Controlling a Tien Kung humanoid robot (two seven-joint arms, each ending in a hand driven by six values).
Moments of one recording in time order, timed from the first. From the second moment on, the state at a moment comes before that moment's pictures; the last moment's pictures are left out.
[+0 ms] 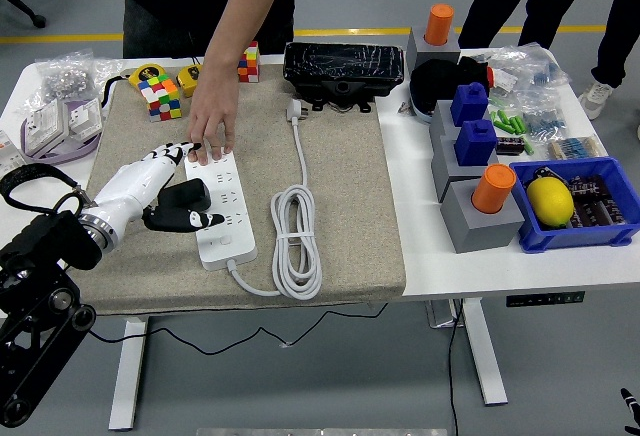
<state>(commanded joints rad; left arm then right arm) -0.18 0.28 -1.22 -1.53 2.14 -0.18 0.27 0.14 -0.17 1.46 0.18 -1.22 -0.06 -0.04</state>
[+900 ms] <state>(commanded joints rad) -0.30 0.27 -1.15 -1.24 2.19 -0.01 0.17 0.14 -0.17 1.46 0.18 -1.22 -0.06 -0.04</state>
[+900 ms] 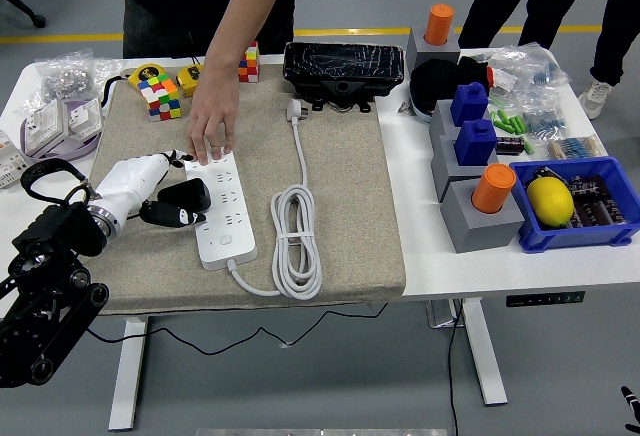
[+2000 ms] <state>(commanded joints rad) -0.31 0.28 -1.13 -1.24 2.18 -0.01 0.19 0.14 -0.17 1.46 0.18 -1.22 -0.06 -0.04</state>
